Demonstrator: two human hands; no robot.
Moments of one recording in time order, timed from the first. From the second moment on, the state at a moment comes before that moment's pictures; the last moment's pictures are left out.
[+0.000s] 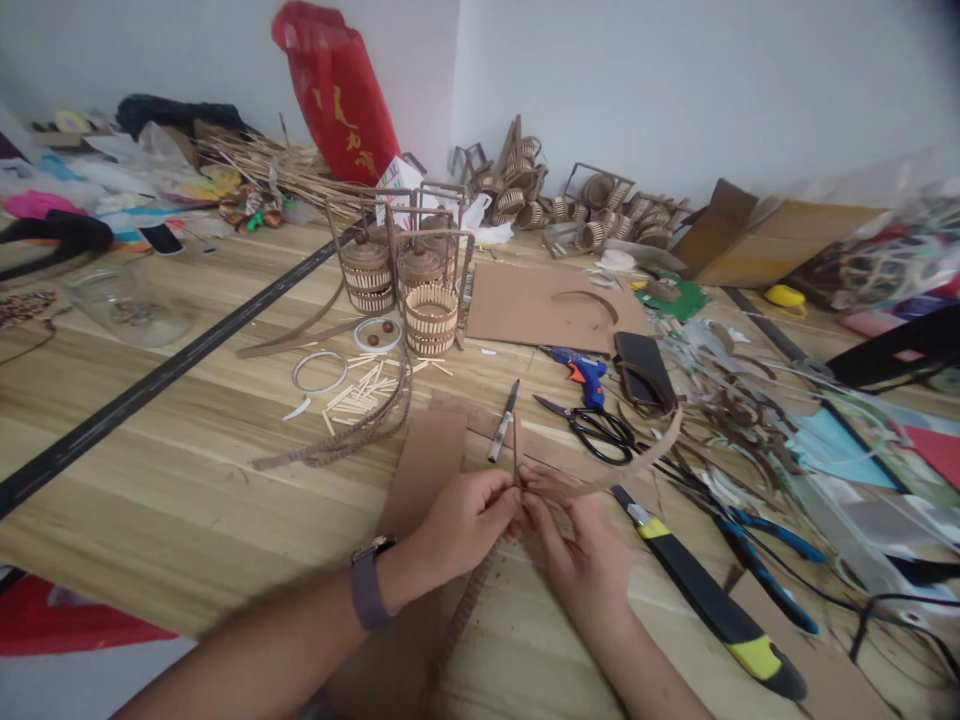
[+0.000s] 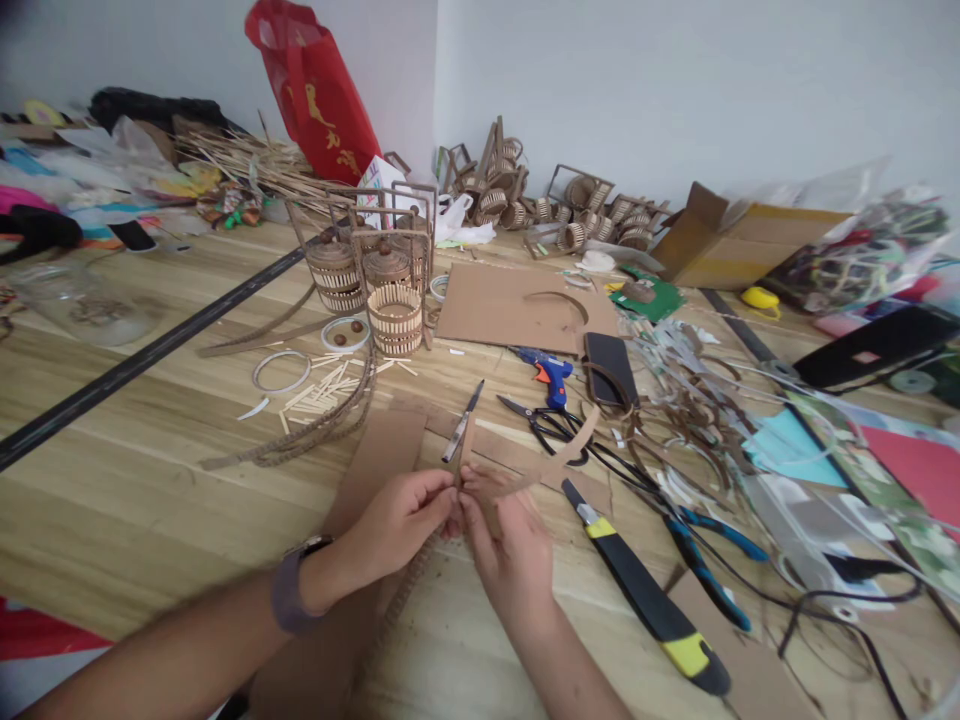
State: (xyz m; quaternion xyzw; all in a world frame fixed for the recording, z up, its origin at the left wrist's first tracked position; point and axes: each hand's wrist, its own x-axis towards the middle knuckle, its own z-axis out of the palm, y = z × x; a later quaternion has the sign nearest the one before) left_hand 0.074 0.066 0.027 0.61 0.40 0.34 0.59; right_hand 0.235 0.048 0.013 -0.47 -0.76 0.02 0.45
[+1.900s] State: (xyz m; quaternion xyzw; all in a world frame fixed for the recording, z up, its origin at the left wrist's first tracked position) left_hand 0.074 0.065 0.025 0.63 0.38 0.32 0.59; right_hand 0.231 0.044 0.017 -0.52 -0.65 0.12 0.54
